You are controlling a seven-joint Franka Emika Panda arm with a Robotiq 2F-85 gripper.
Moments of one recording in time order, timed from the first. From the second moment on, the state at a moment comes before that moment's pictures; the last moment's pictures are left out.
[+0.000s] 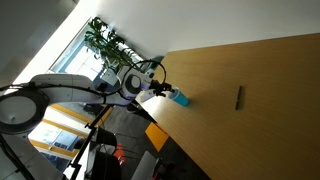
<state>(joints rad) 0.28 0.42 0.05 -2.14 -0.30 2.73 0.20</state>
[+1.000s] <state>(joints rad) 0.24 0.08 -0.09 -2.37 -0.36 2.74 0.56</state>
